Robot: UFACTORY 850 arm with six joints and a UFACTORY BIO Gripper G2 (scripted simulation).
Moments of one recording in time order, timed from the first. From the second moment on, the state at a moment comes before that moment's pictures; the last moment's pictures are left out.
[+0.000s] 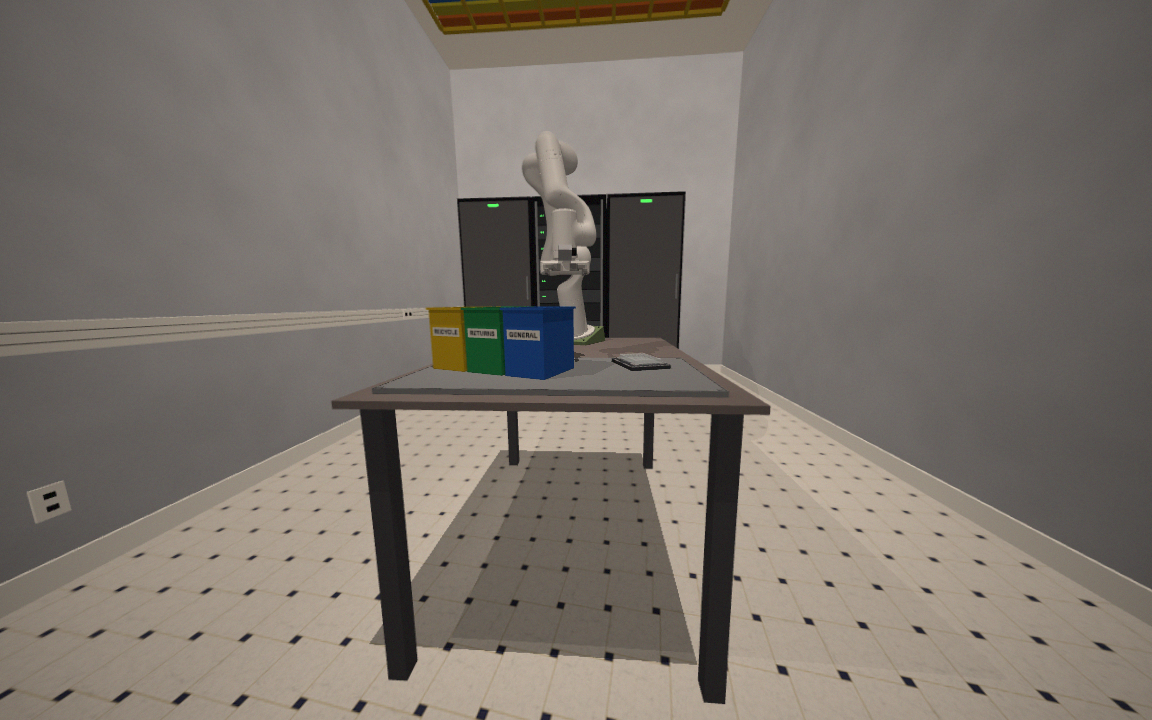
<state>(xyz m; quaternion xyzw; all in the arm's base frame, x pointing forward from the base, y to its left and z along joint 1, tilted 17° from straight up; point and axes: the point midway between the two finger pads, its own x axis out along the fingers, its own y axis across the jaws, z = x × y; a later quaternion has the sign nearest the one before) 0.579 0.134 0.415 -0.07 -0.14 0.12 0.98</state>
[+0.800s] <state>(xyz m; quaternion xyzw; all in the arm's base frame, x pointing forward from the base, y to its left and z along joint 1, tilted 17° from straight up) 0.586 0.236 0.380 -0.08 -0.13 0.22 0.96</state>
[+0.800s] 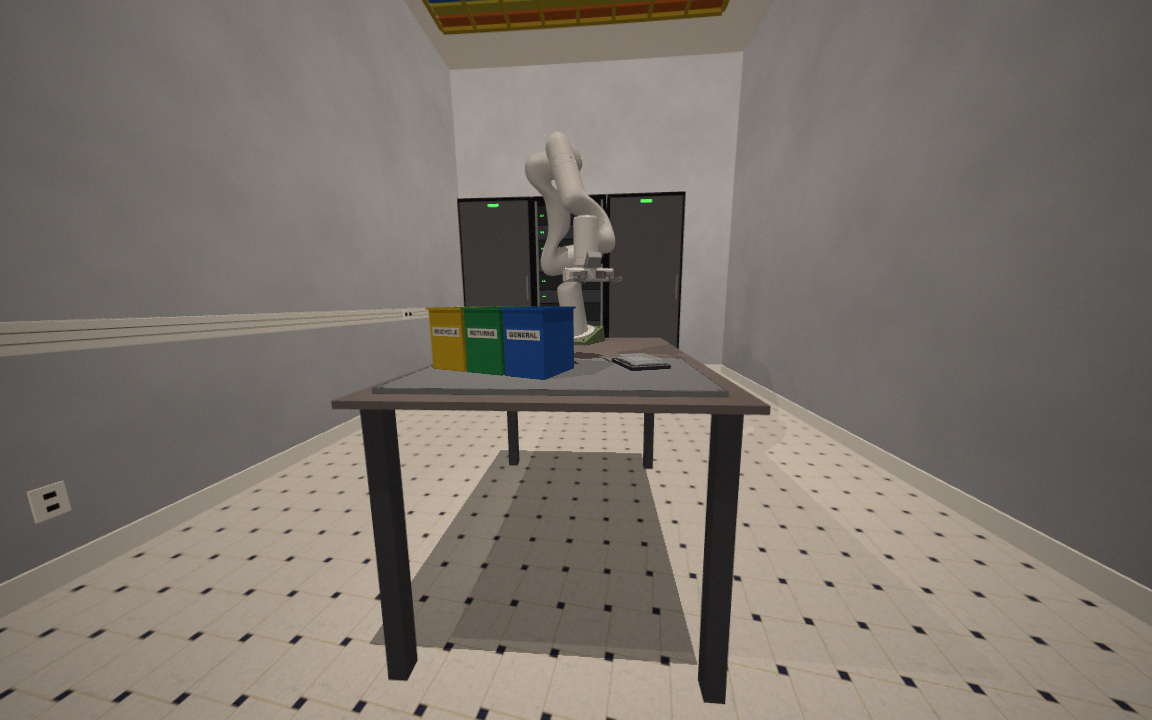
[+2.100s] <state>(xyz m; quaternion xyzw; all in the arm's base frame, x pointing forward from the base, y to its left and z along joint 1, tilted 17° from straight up) 0.596 0.355 0.338 -0.08 -0.13 0.22 0.96</state>
